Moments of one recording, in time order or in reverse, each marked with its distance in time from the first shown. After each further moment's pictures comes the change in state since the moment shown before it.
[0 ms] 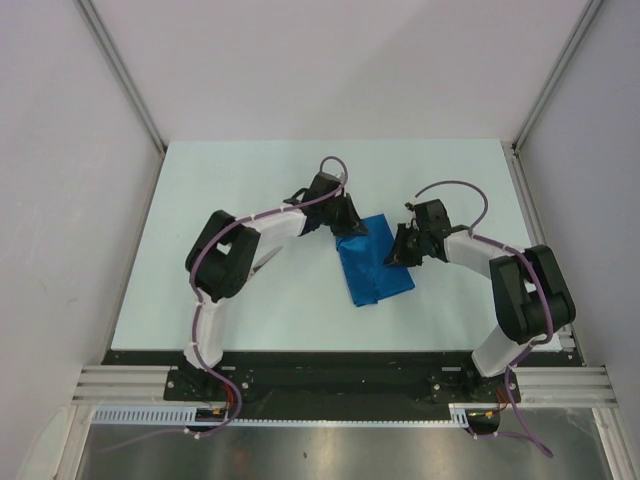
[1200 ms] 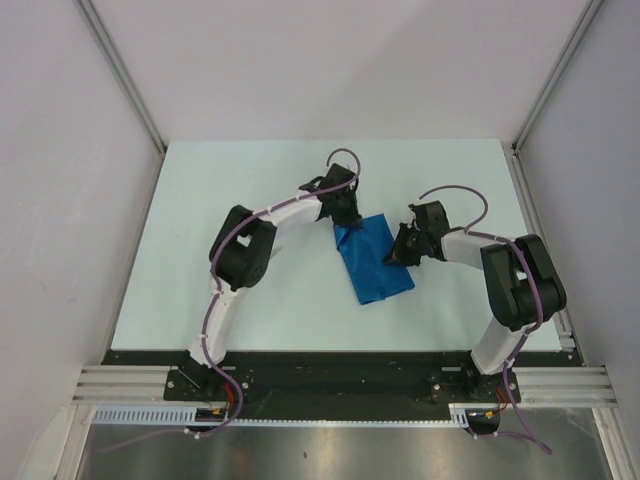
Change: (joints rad) left arm -0.010 0.218 0.353 -0.270 -0.251 0.119; right arm -0.029 0.109 -0.007 0.118 0.001 0.096
